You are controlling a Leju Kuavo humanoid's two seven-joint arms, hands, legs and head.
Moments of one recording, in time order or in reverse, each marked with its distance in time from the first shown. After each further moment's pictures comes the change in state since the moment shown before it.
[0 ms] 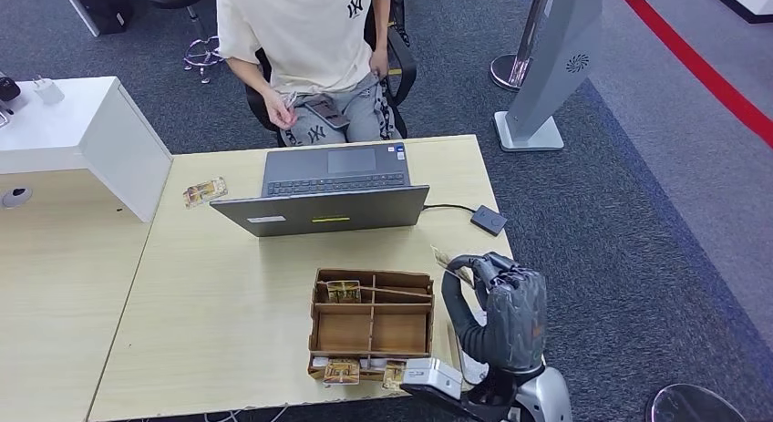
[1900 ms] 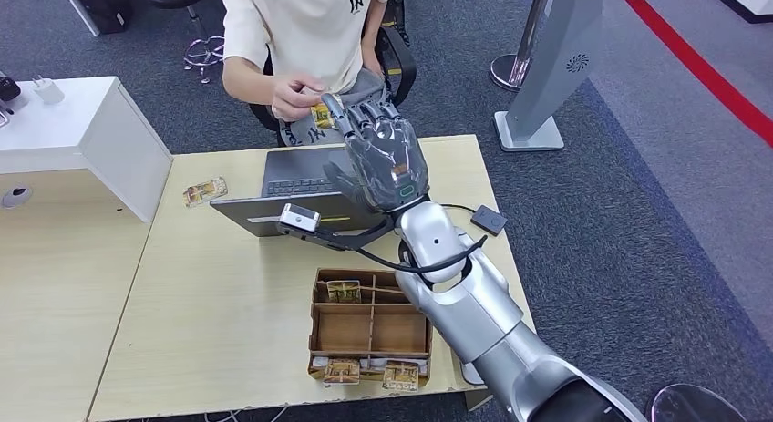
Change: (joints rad) left arm -0.051 -0.014 -0.063 0.000 -0.121 -0.073 0.049; right arm -0.828 0.012 0.272 0.715 0.322 0.038 0.399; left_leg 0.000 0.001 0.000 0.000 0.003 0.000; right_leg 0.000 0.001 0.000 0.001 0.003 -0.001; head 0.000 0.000
